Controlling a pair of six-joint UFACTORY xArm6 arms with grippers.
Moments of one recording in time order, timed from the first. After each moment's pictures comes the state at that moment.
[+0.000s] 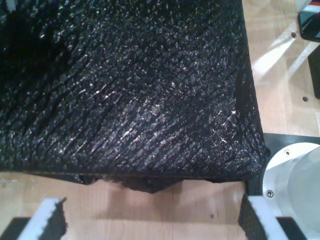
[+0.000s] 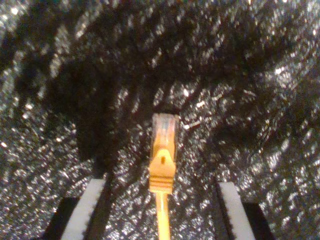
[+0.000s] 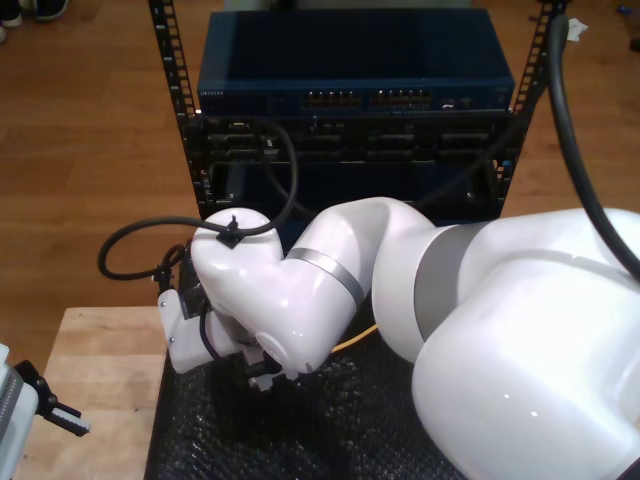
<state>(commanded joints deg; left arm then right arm) 43.6 -28.9 -30.7 -24.2 92.4 -224.8 46.3 14.1 -61.2 -15.6 45.6 -50.1</state>
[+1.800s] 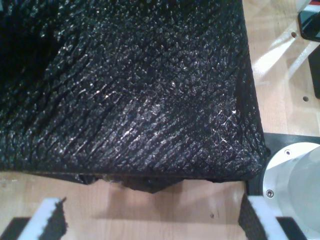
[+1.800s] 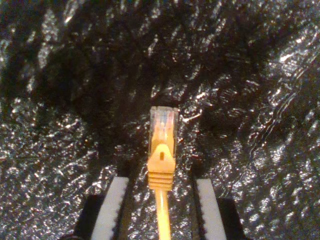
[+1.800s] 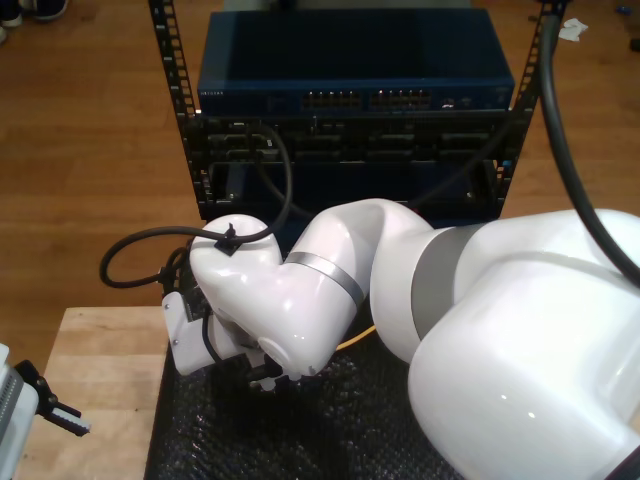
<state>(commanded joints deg) 43.5 -28.8 -30.7 -24.2 92.3 -224.7 46.4 13.8 -61.2 -15.8 45.6 -49.7</state>
